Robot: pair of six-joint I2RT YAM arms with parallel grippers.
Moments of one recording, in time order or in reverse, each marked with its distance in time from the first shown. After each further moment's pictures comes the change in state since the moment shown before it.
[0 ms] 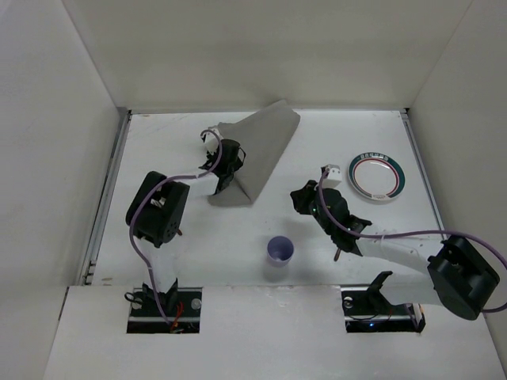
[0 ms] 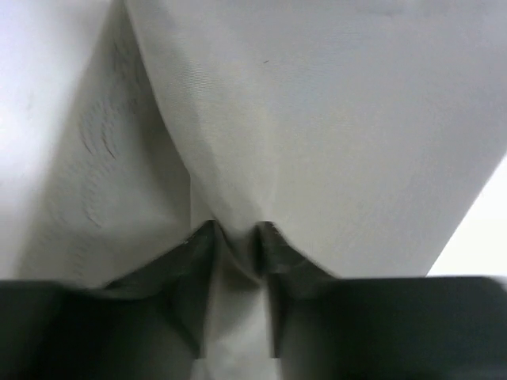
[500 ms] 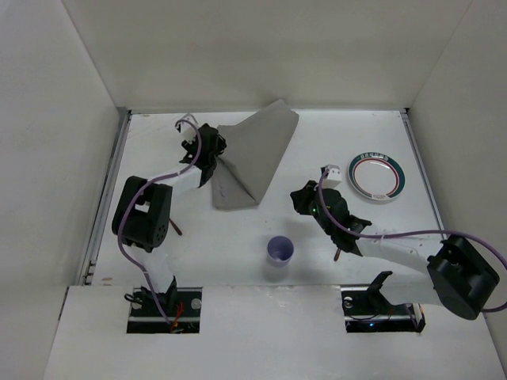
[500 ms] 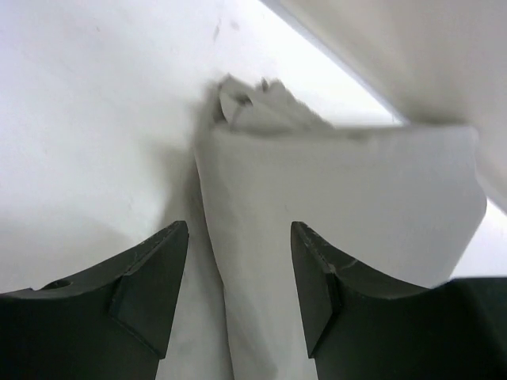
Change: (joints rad) left arm 0.093 -0.132 -0.039 0.025 -0.069 -0.010; right arm 0.000 0.001 -0.004 0.000 0.000 0.000
